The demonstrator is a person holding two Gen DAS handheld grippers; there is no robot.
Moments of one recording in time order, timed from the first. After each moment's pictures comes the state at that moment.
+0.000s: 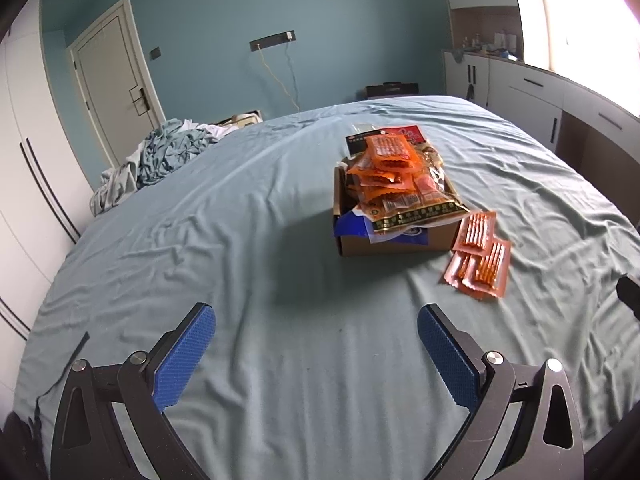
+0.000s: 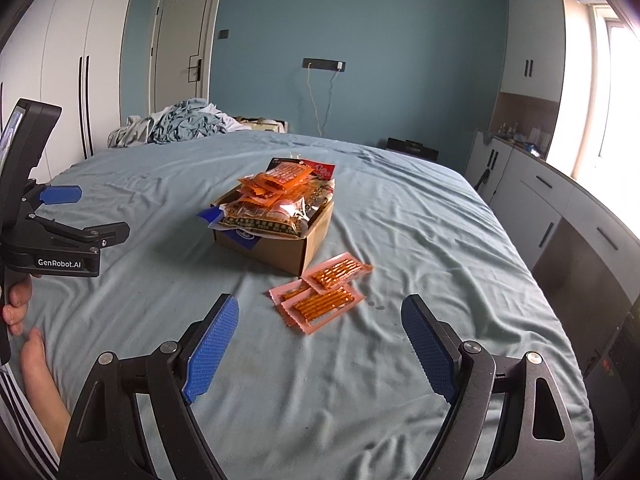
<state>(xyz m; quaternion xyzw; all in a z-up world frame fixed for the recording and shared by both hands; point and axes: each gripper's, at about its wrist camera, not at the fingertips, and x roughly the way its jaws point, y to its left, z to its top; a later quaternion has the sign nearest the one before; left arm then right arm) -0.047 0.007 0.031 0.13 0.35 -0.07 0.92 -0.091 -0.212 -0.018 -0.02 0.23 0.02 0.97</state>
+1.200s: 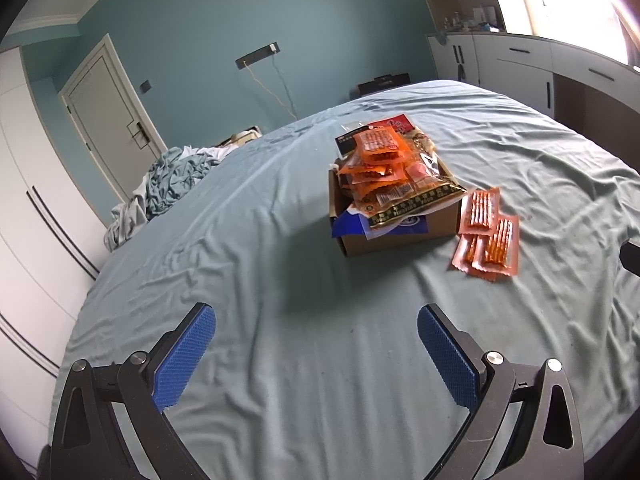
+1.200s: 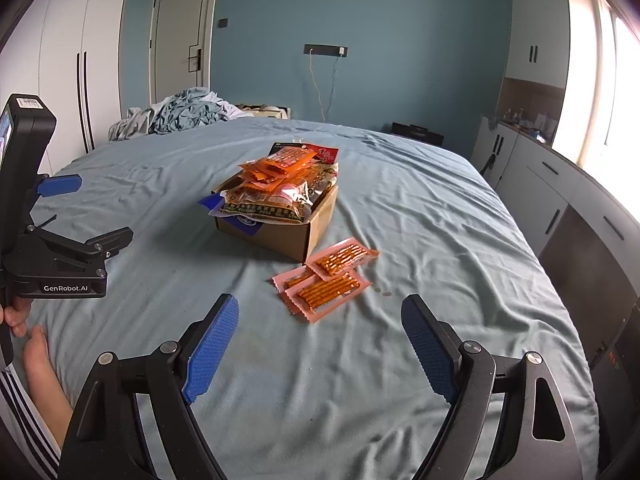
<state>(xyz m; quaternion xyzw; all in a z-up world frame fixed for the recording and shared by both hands) -0.055 -0.016 0.025 0.21 0.33 -0.06 0.92 -0.084 -0.203 -0.015 -0.01 0.25 0.01 0.97</state>
